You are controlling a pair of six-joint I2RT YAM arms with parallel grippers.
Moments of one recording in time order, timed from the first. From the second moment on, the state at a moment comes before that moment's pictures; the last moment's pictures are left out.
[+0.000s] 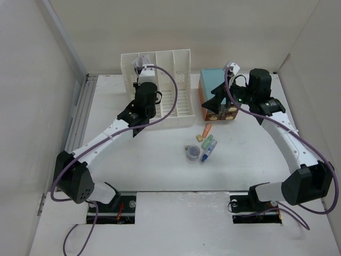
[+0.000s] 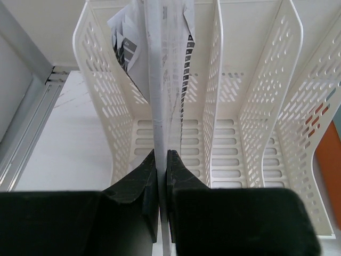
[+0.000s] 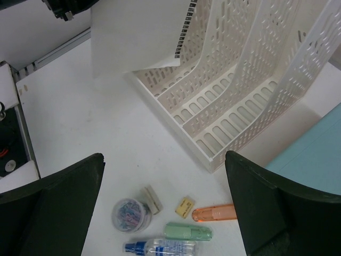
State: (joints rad) left arm -0.64 1.39 1.18 0.00 -0.75 -0.12; right arm 0.22 1.34 1.28 -0.28 -0.82 -0.09
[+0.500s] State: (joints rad) left arm -0.63 1.47 0.96 0.42 -0.69 0.01; right arm 0.22 1.36 1.27 -0.28 -0.83 -0.09
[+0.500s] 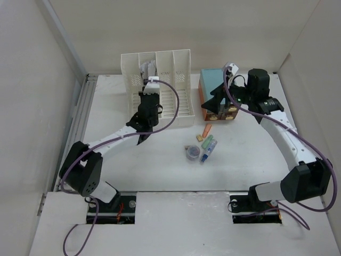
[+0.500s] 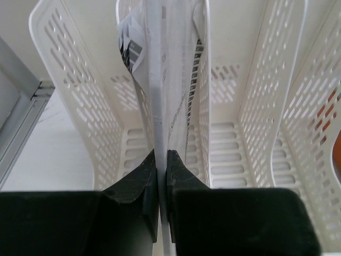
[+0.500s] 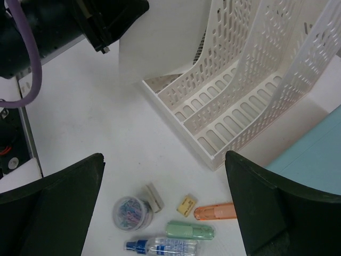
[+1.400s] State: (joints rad) left arm -0.72 1.72 0.84 1.19 -0.83 0.46; right arm 0.20 1.42 1.26 -0.28 -0.86 -0.09
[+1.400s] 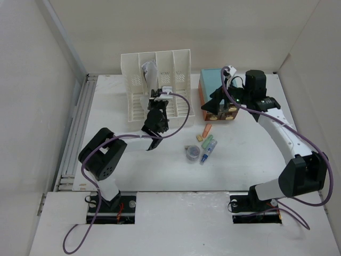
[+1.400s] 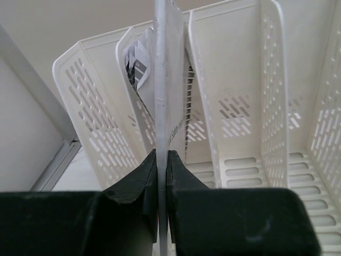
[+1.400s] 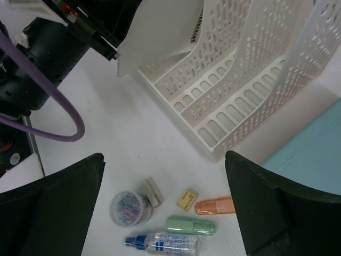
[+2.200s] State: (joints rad) left arm -0.65 1.72 0.90 1.13 -0.73 0.46; right arm 0.20 1.46 1.26 -0.28 -0.90 -0.11
